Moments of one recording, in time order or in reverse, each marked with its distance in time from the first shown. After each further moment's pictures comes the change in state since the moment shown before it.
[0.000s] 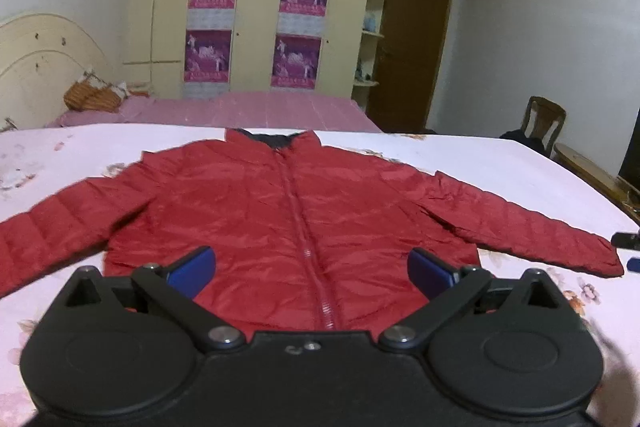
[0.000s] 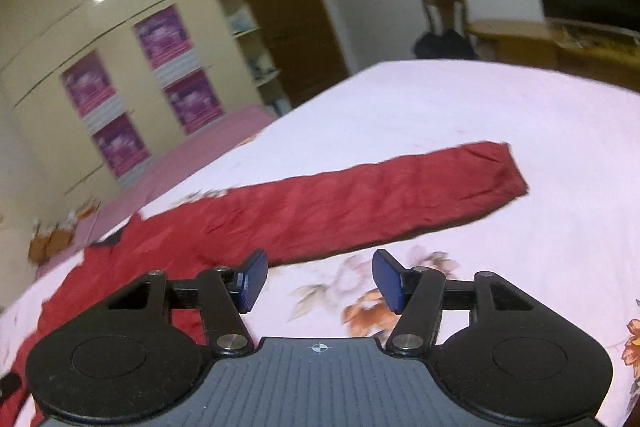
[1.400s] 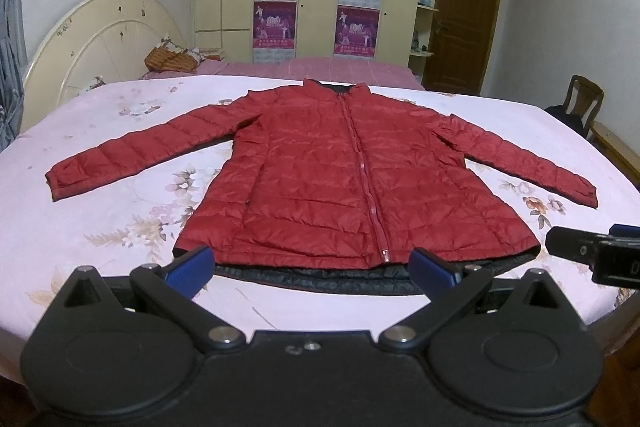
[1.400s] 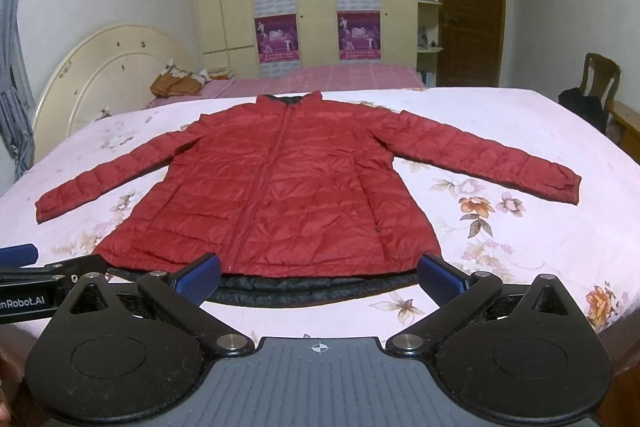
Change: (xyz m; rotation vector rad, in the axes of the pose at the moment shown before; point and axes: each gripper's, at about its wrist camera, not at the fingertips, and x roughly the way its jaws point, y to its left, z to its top) left arm -0.234 -0.013 -0.081 -0.047 0.107 0.184; right arm -0.228 0.090 -0.135 -0.583 0.159 0.302
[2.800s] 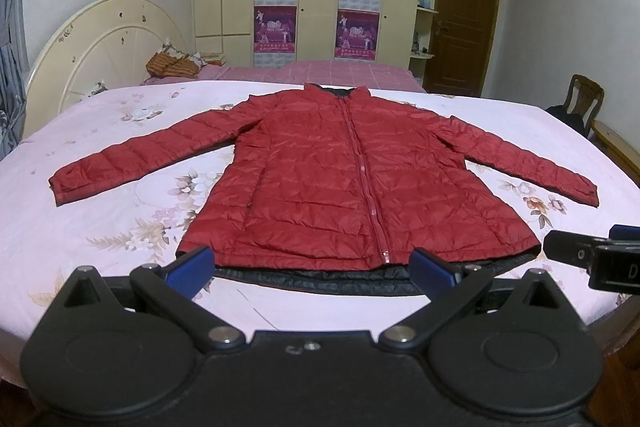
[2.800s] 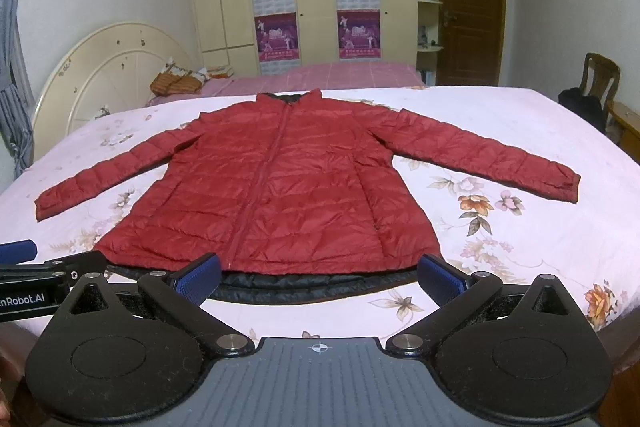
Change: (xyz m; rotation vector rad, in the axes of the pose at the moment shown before) left arm -0.004 -0.002 -0.003 0.009 -0.015 0.010; right arm -0.004 0.001 -0.003 -0.011 0.005 -0.002
